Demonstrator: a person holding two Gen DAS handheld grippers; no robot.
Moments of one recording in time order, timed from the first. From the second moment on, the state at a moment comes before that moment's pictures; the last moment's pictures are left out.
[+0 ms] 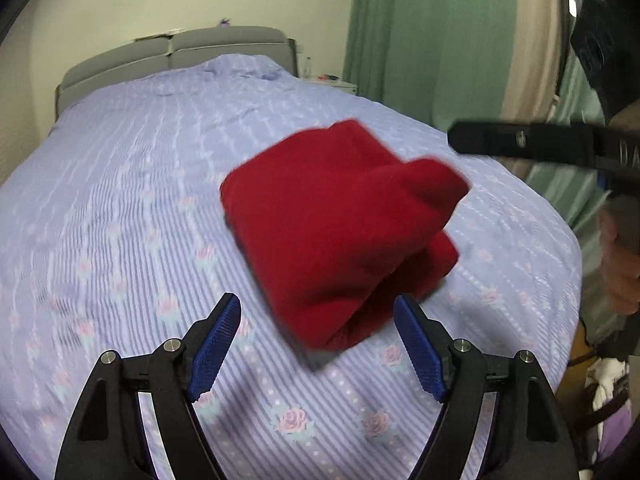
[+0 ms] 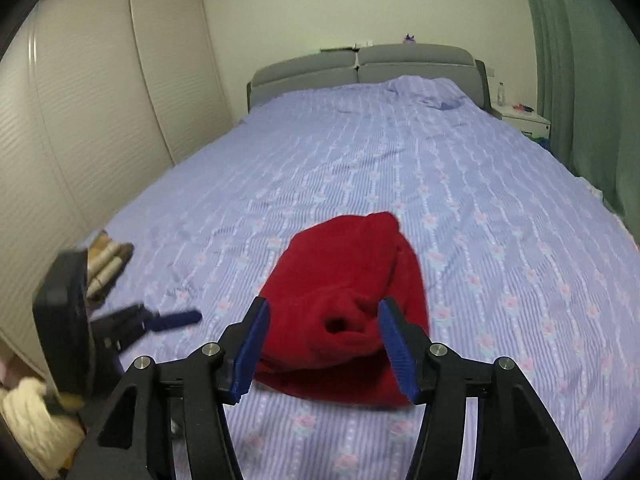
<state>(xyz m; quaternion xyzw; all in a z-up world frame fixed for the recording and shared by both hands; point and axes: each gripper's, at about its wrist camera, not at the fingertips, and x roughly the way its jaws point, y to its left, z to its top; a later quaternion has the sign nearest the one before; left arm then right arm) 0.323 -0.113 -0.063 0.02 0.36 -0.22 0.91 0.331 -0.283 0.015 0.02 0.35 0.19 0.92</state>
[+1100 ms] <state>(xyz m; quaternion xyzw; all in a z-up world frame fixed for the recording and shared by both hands) 0.343 -0.145 -0.100 -0.05 0.40 -0.12 0.91 0.347 -0.292 -0.014 -0.04 0.31 0.15 0.94</state>
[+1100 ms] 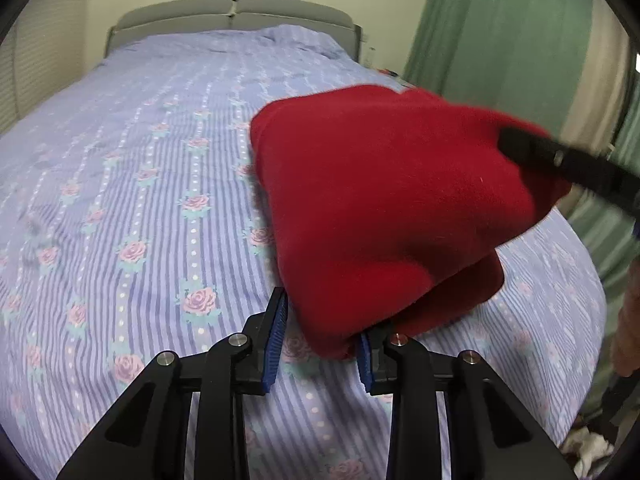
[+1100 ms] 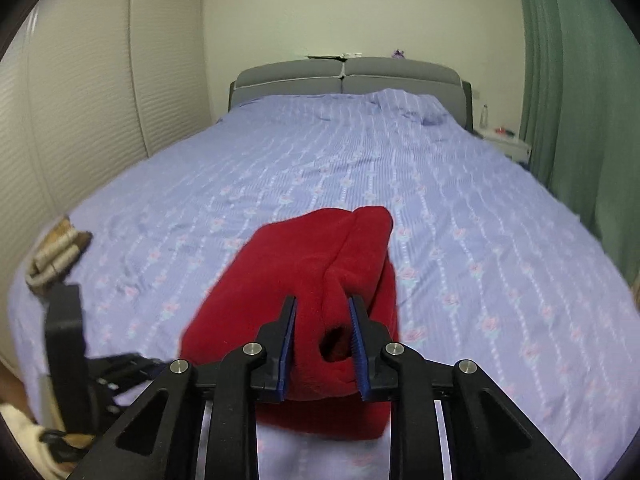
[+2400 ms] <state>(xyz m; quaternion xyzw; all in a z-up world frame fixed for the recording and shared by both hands) 0.316 -0.138 -0.103 0.00 0.43 -0.13 0.89 0.342 -0.345 -0.092 0.05 0.38 0.09 0.92</state>
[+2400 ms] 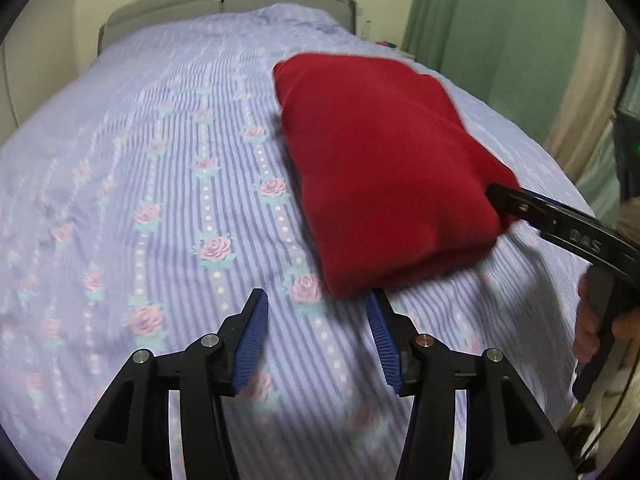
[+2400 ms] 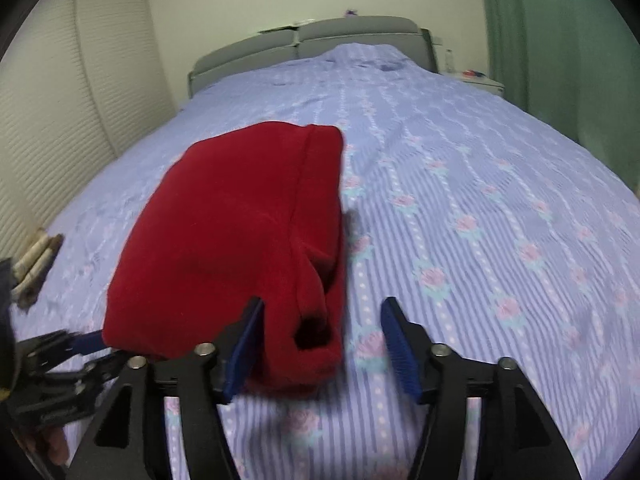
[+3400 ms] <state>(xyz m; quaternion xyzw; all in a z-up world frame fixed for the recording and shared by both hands) 0.279 -0.083 -0.030 -0.01 0.35 -0.11 0.93 0.282 -0.312 -0.072 0.17 0.31 0.06 0.93</state>
